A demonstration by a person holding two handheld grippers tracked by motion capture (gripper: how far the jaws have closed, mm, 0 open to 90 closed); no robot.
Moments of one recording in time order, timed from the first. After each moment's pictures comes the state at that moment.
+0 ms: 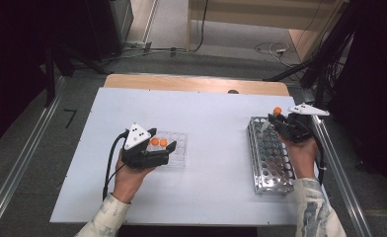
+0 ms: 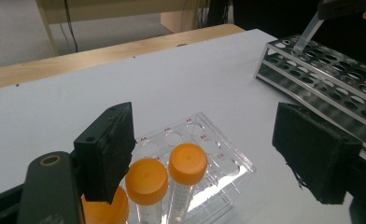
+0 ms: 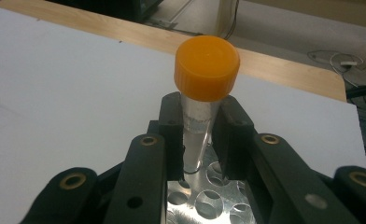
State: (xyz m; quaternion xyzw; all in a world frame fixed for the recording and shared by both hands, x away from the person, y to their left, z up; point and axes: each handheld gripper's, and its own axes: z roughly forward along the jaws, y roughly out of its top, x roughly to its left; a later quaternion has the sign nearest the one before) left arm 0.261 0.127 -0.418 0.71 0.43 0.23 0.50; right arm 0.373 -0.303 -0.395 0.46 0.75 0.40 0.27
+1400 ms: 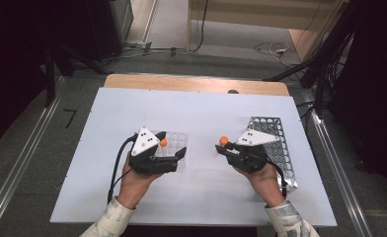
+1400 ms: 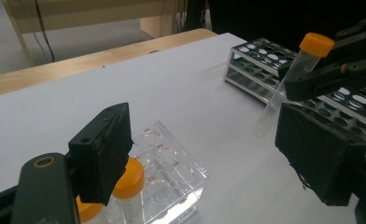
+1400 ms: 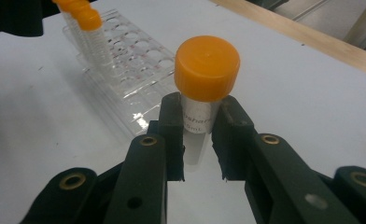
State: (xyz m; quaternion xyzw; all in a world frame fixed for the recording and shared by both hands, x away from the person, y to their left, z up) left arm 0.246 0.104 -0.410 0.73 0.39 0.22 0.52; right arm 0.288 -0.180 -0.408 0.29 0.84 0.44 0.16
